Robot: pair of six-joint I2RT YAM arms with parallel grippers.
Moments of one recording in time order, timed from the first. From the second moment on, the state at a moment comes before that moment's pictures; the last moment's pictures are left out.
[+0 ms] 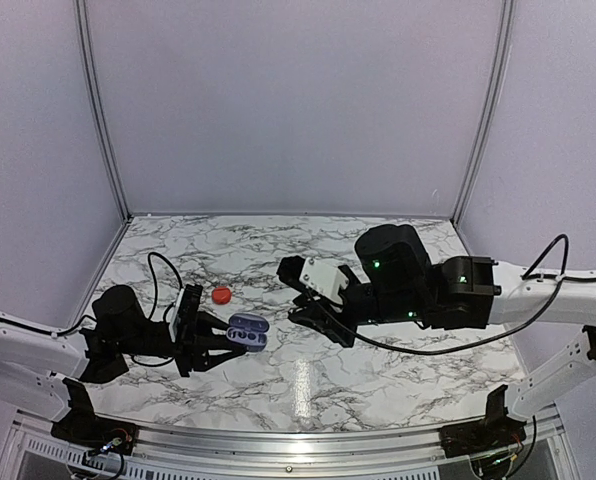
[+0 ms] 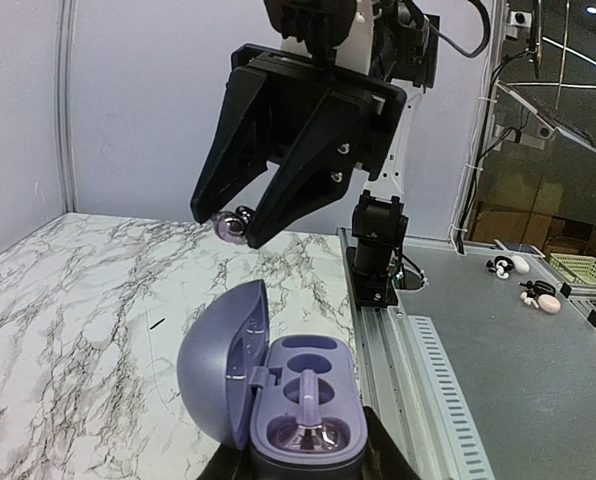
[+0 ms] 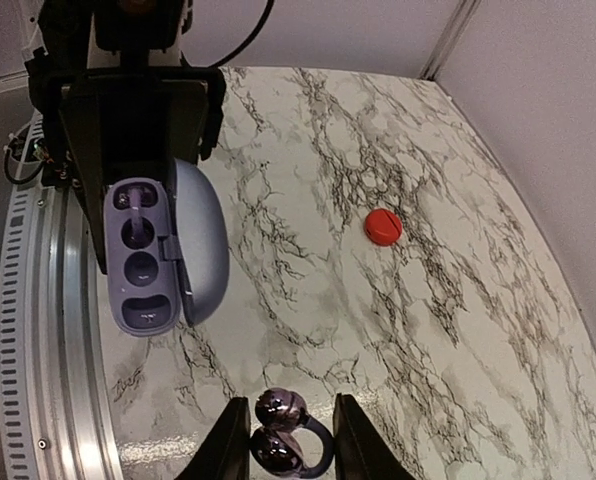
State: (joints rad) left arm -0.91 1.16 0.28 0.89 0.63 -0.11; right arm 1.19 1.33 1.10 -0.31 0.03 -0.22
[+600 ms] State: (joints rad) left arm -0.91 1.16 0.28 0.91 0.65 -0.13; right arm 1.33 1.34 1.19 -0.35 0.05 -0.26
